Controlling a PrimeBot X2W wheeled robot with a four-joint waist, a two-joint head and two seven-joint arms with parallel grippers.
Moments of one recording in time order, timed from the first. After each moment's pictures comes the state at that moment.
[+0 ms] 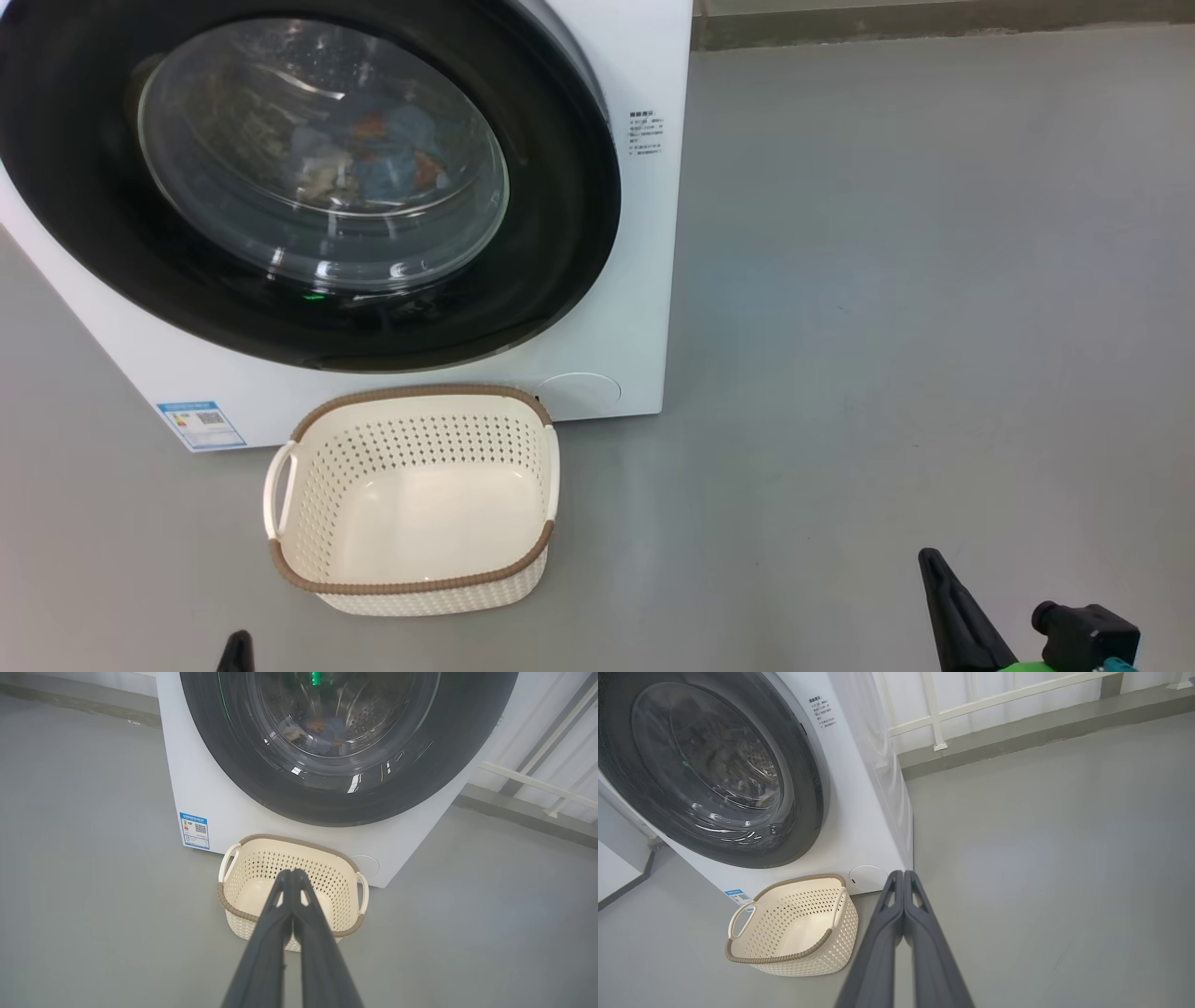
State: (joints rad) left arm 0.15 0.03 0.09 0.20 -0.35 -0.13 -0.20; right arm 0.07 -0.04 -0.03 0.24 0.33 0.14 -0.22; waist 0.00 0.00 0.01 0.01
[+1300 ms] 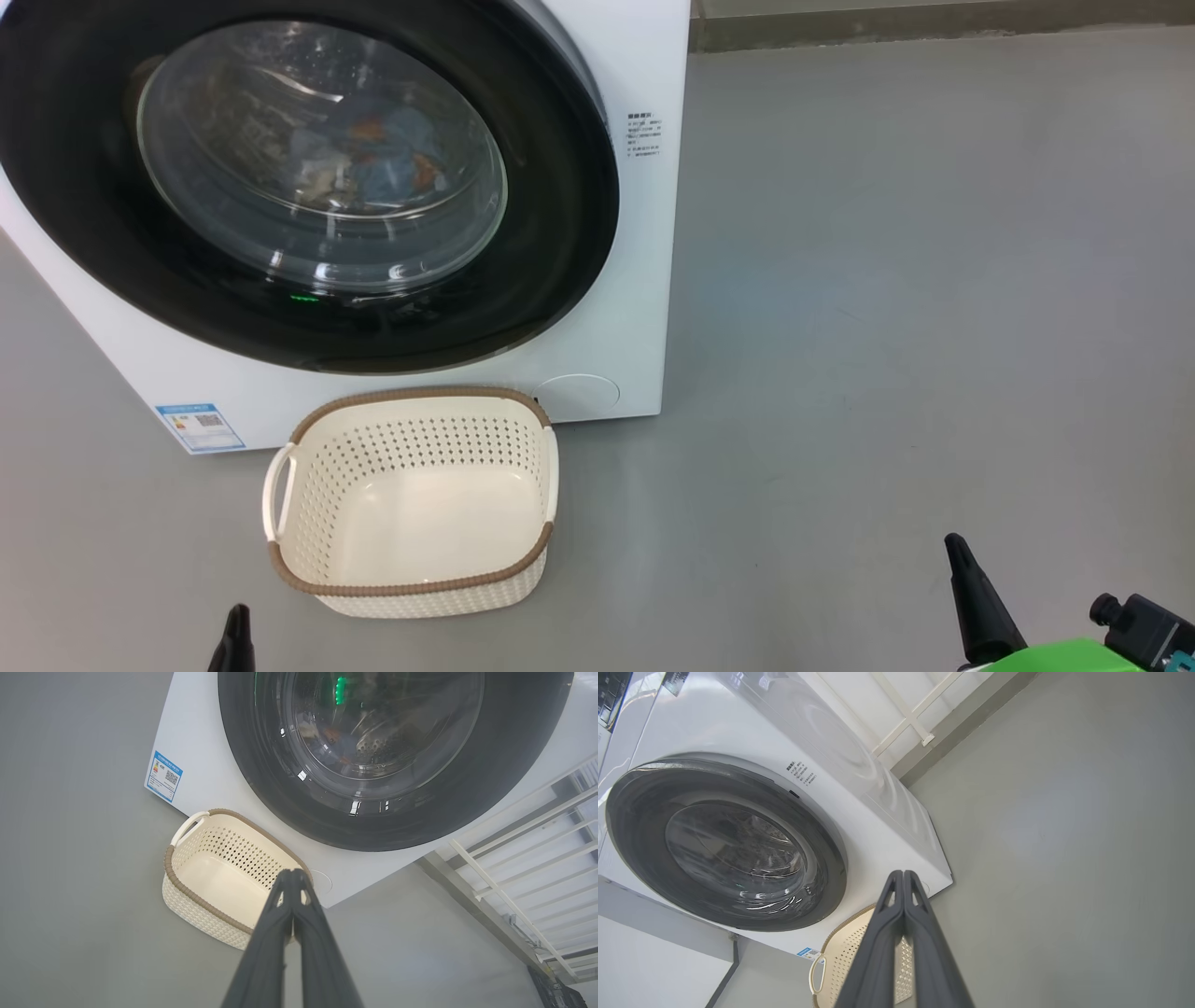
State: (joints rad) left arm 0.09 0.03 0.09 0.23 -0.78 -0.13 -0.10; right arm 0.04 -0.05 -0.05 0.25 0.79 0.14 -0.12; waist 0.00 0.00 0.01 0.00
